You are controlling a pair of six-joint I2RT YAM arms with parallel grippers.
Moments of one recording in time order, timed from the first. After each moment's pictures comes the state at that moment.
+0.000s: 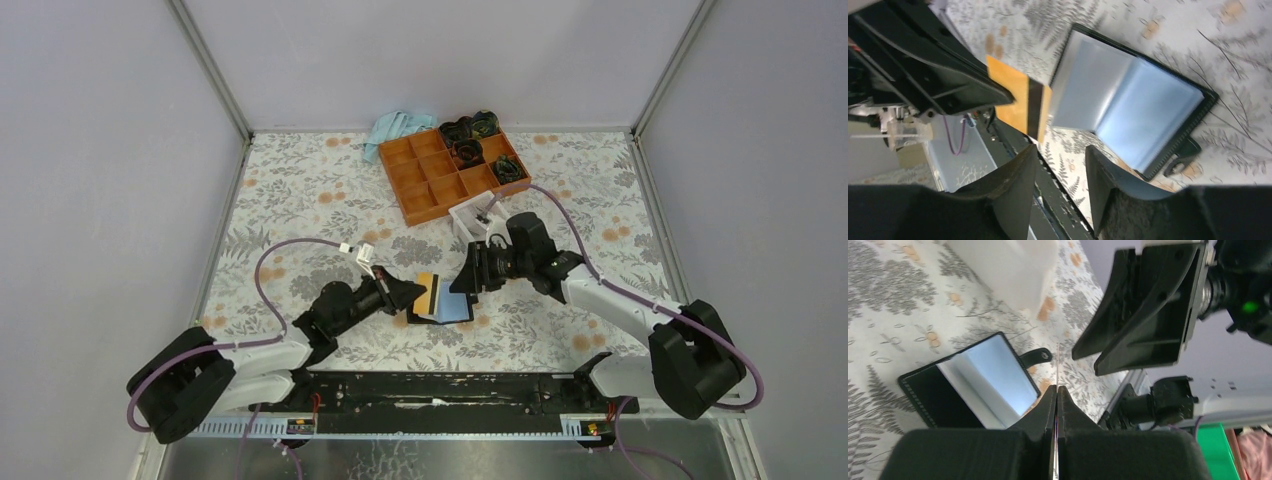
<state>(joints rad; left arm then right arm) -0.78 1.08 0.12 0.87 0.13 -0.88 0.58 1.29 0.72 -0.09 -0.65 0.51</state>
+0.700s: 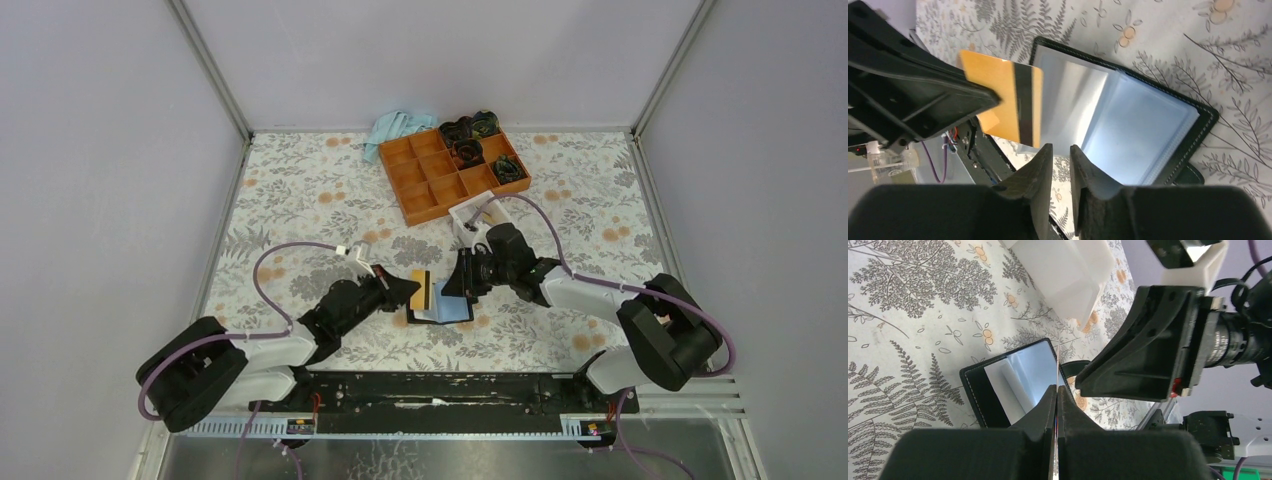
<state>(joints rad) -0.78 1.17 0.13 0.83 -0.04 -0.91 0.67 1.44 0.65 0.07 -0.46 0.62</state>
